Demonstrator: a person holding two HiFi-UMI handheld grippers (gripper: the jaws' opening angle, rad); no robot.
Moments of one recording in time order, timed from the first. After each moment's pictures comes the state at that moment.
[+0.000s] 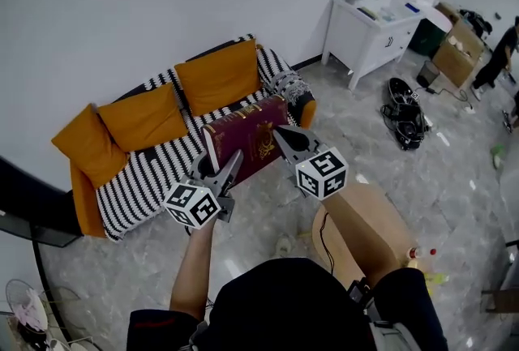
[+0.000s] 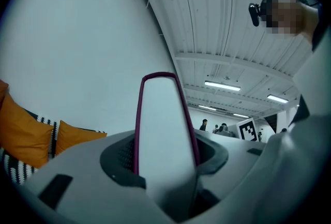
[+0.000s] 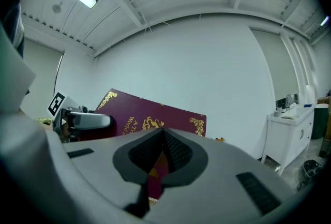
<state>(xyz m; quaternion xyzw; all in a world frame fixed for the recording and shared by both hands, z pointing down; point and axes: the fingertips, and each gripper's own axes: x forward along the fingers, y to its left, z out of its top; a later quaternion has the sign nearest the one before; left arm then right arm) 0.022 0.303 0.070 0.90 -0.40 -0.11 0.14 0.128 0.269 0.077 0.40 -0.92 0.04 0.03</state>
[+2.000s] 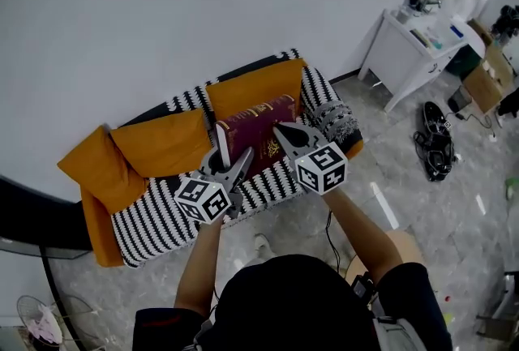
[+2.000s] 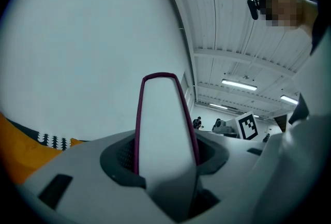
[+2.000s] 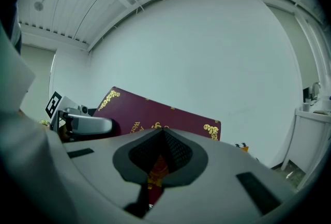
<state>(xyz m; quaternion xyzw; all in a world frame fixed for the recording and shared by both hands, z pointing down) -0.150 -0.016 0.094 0.89 -0.42 -0.09 0.16 -0.071 -0.056 0.100 0.36 -0.93 0.07 0.06</state>
